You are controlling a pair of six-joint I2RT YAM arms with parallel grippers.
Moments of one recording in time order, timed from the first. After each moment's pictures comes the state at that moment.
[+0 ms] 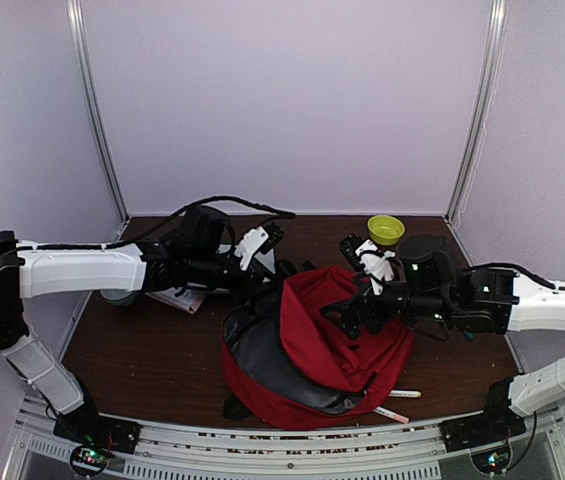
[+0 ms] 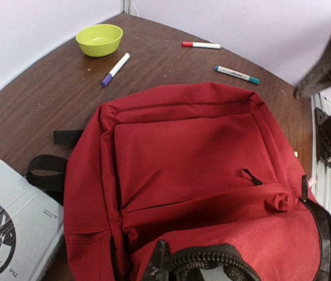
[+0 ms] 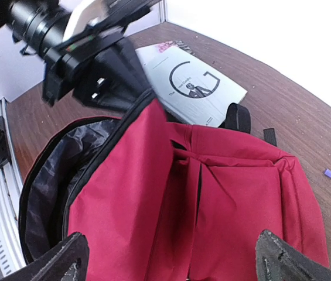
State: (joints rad) left arm -0.83 1.59 1.09 -0.07 0.34 0.03; right arm 1.04 1.14 0.85 -0.21 0.13 0.14
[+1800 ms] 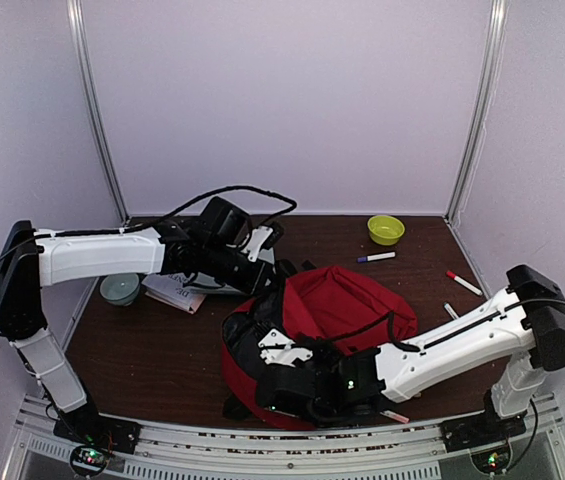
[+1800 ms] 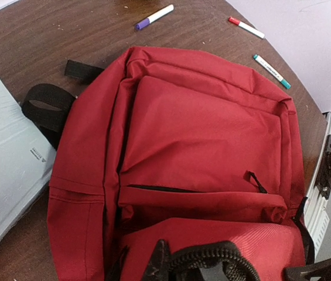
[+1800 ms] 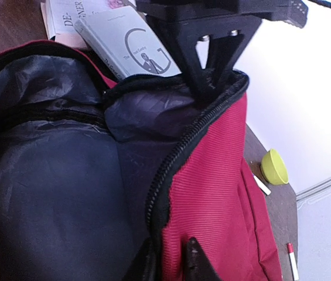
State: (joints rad) left arm -0.83 1.71 1.28 -0.34 0.26 -0.28; right arm 1.50 1.81 1.14 -0.31 1.10 0.24
